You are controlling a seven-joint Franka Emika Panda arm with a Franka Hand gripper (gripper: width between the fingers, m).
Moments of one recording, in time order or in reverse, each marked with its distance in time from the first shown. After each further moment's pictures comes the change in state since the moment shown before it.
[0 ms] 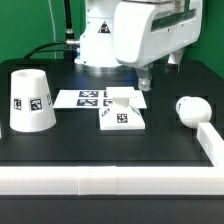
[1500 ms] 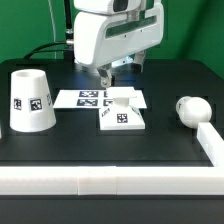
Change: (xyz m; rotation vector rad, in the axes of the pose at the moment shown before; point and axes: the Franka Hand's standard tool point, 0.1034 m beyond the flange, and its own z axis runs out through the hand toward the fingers) arm -0.082 -0.024 0.020 0.023 -0.027 0.122
